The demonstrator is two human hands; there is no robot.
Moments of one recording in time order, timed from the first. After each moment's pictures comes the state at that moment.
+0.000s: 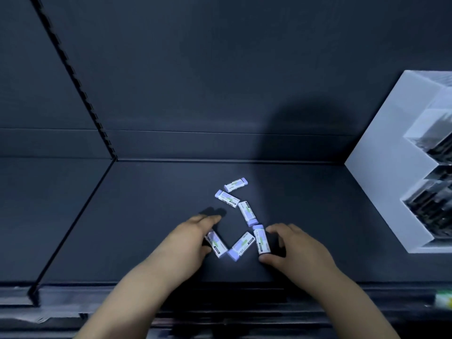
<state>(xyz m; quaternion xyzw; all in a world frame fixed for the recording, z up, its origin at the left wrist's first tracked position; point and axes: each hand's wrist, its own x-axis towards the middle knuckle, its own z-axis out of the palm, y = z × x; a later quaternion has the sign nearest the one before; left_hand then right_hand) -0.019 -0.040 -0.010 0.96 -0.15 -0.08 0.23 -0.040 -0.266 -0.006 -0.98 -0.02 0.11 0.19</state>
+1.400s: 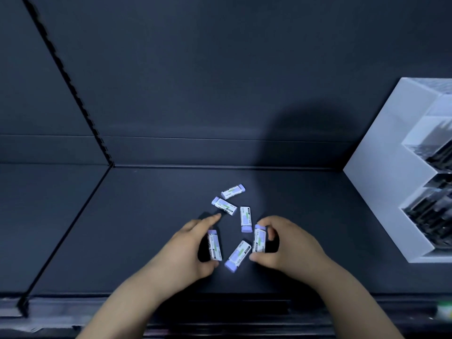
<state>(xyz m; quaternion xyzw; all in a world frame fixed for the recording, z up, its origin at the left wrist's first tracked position) -0.018 -0.039 -0.020 0.93 -0.16 -0.05 0.33 -0.014 -0.269 -0.004 -0.96 -0.07 0.08 0.27</state>
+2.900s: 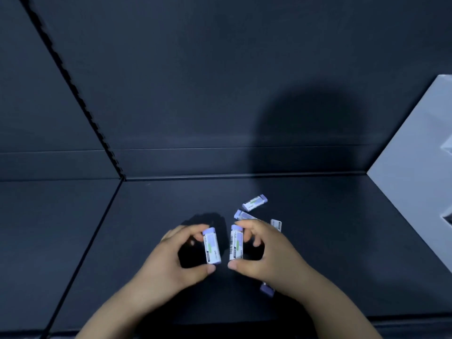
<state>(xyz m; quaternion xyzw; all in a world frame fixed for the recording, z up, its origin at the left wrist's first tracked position) 0.001 0.027 -0.017 0.88 -0.13 -0.03 0.46 0.005 -0.189 -0.007 -0.88 -0.10 0.09 0.46</state>
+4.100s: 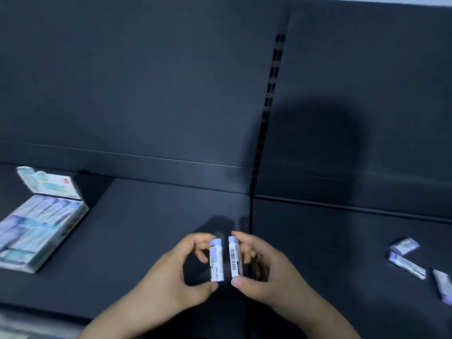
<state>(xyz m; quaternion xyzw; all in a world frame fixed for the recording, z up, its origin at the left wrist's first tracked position) -0.018 0.310 0.028 0.87 -0.10 -0.01 0.48 0.015 0.105 0.016 -0.77 -0.18 0.17 0.58</state>
